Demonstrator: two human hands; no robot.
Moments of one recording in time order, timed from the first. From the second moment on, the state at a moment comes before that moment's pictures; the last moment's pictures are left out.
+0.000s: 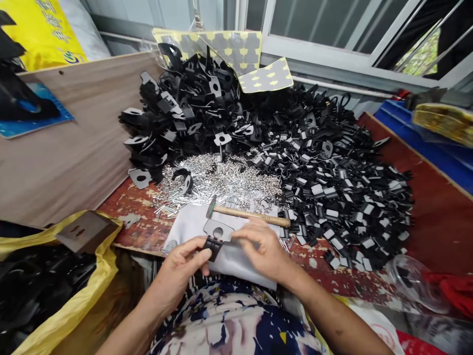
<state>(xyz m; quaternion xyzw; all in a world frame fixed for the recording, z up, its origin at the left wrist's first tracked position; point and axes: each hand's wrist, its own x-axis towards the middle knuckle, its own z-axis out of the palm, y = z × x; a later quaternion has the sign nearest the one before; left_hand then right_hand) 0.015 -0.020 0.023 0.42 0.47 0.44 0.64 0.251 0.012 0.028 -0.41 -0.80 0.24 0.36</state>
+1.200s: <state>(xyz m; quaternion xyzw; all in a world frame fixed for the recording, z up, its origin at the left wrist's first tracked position) 0.007 -0.042 0.024 0.27 0.52 0.44 0.68 0.300 0.118 0.018 -0.52 -0.83 -0.11 0.14</state>
